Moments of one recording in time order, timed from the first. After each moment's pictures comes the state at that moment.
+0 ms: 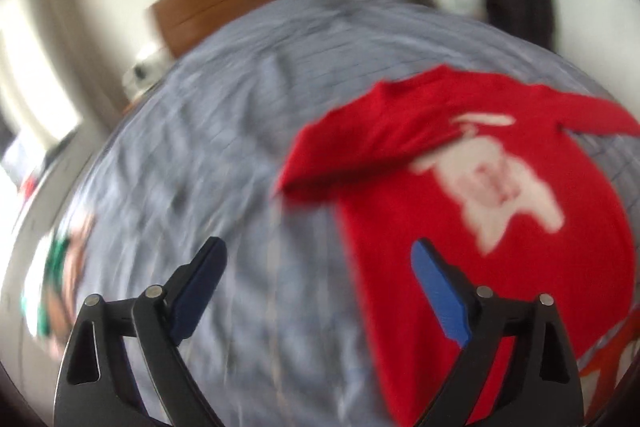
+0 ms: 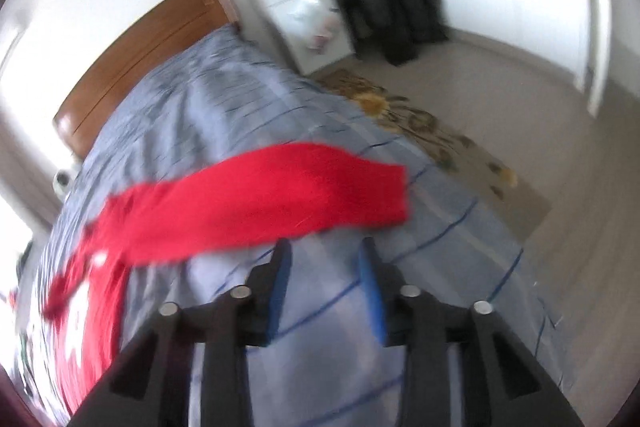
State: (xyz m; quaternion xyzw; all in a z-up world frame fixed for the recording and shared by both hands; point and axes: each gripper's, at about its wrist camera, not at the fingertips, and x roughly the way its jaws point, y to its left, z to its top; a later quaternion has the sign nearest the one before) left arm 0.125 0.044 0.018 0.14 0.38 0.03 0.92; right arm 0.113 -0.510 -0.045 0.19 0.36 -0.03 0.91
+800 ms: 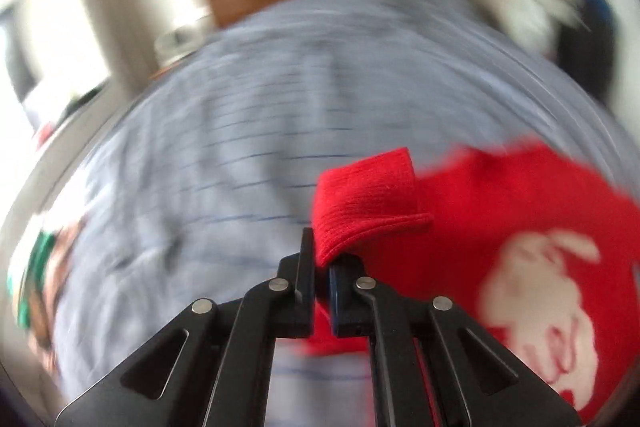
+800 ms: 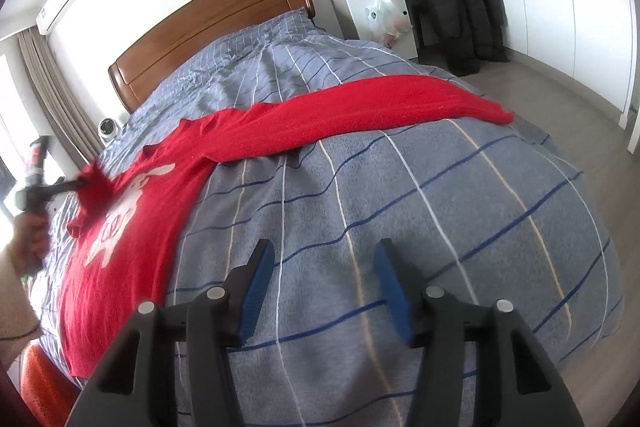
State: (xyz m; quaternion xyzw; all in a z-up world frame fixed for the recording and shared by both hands) left arm 0.231 0.142 0.034 0.00 0.37 0.18 0.91; right arm 0.060 -0.437 -0.069 0.16 0.35 0.04 0.92
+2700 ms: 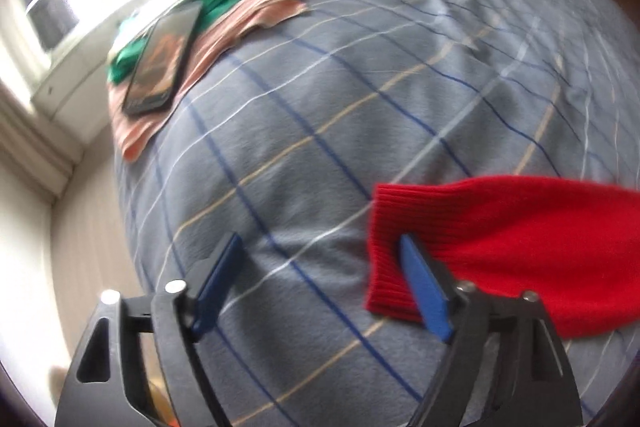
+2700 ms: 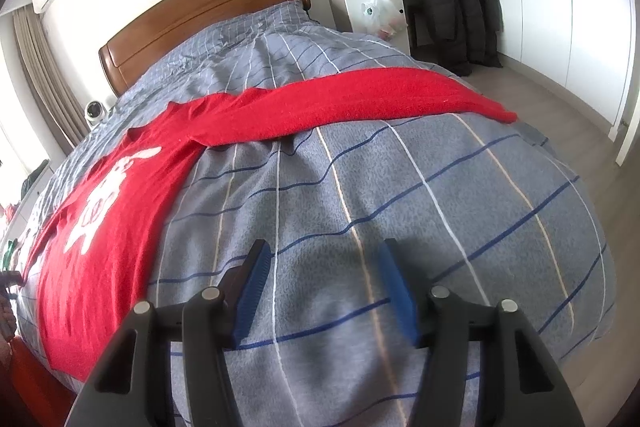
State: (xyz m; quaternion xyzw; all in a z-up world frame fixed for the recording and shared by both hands) left arm 0.064 0.361 -0.088 -0.19 0.45 0.44 0.75; right arm 0.066 -0.424 -0.075 0.13 0.37 0.02 0.92
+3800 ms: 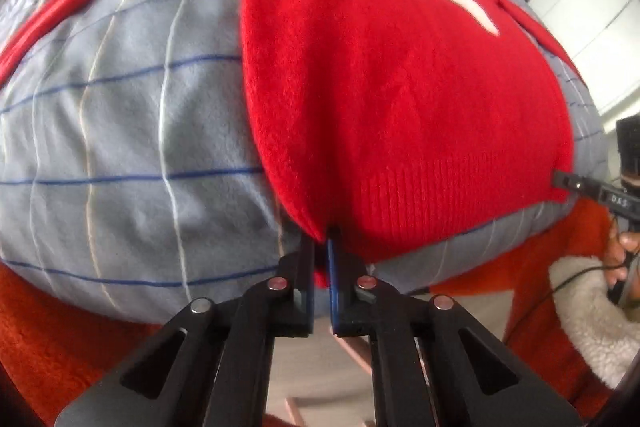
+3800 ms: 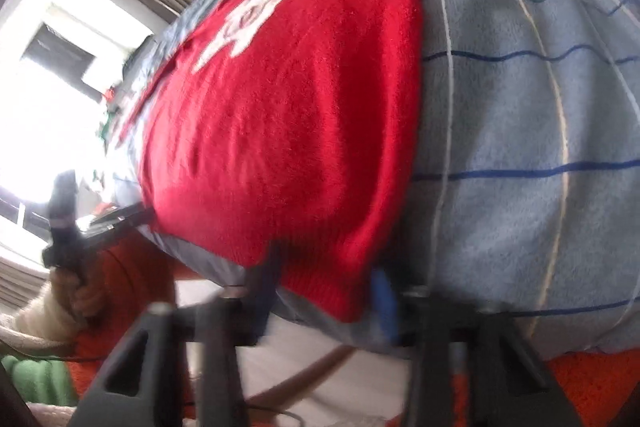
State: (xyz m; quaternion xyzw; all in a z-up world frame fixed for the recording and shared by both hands) left arm -0.004 0.049 -0.120 -0.07 0.57 -0.07 0.81; right arm 0.050 -0.291 -0.115 0.10 0.57 0.27 0.77
